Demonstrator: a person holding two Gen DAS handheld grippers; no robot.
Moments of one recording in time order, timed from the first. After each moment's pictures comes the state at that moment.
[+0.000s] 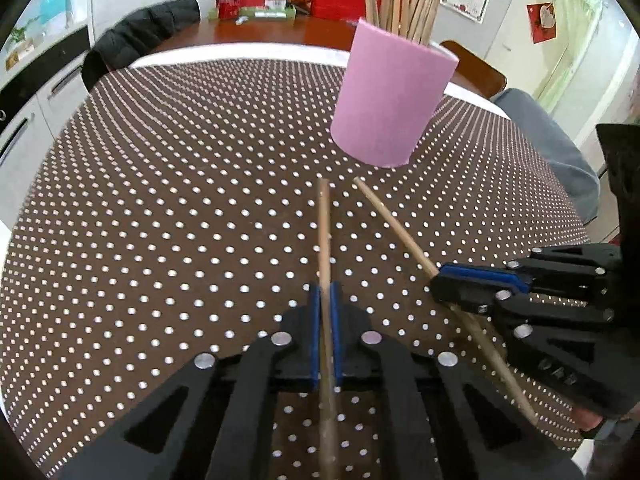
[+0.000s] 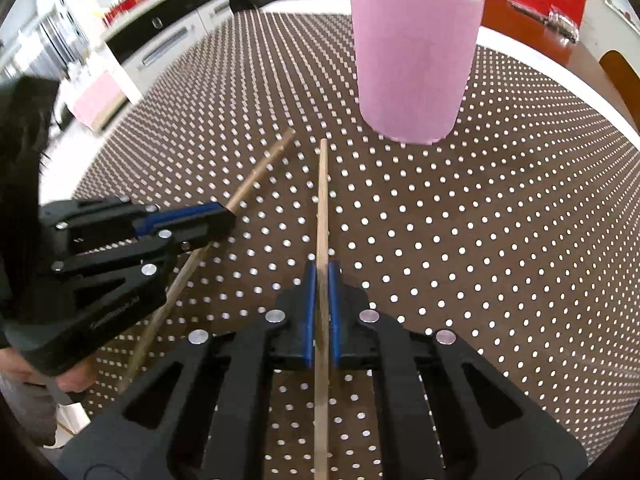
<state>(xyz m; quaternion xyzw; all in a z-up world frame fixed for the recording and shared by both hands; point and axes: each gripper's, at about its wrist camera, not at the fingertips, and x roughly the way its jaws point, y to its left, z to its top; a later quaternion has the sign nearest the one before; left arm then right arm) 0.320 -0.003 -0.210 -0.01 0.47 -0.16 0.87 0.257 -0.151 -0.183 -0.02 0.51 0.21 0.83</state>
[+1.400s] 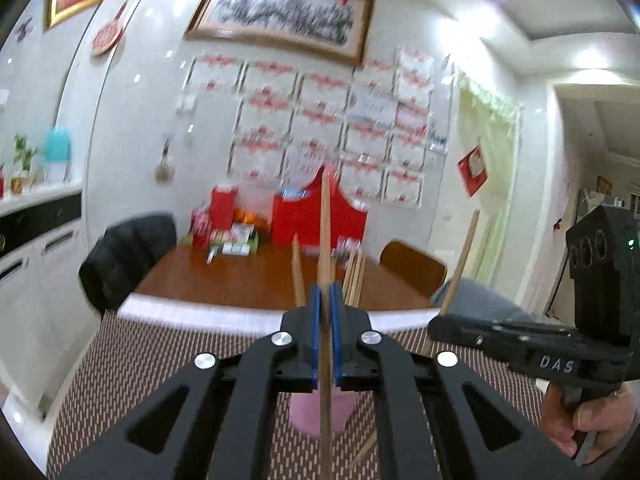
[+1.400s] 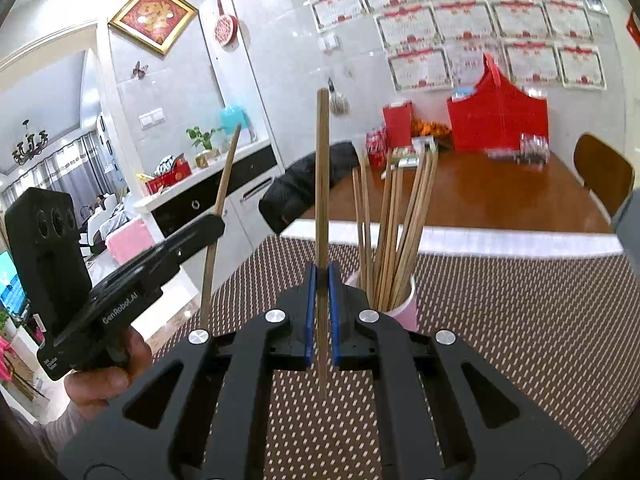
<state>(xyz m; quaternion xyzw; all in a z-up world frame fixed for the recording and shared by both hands) 0.289 -0.005 -0.015 -0.05 0.10 -0.23 0.97 0.249 -0.216 -0.013 0.10 0.23 0.23 0.94</state>
